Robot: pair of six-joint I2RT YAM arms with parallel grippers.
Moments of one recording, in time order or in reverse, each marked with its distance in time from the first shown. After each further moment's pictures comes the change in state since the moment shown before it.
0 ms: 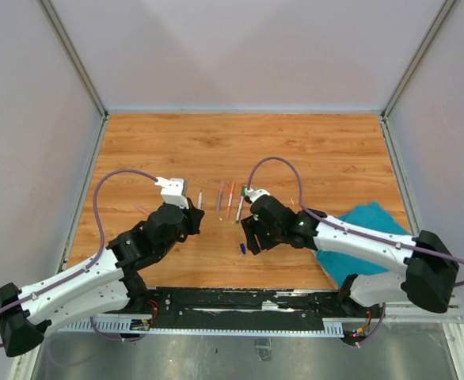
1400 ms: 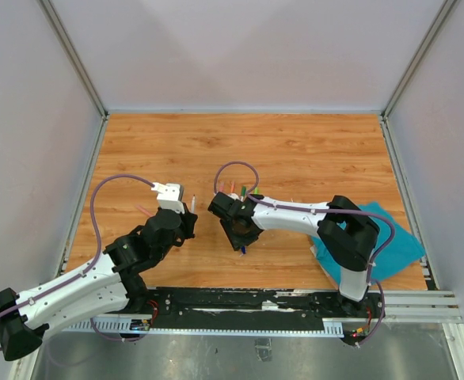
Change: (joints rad) left arm 0.000 -0.066 -0.057 -0.052 -0.054 0.017; right arm 0.060 0.608 0.433 -0.212 0.039 0.077
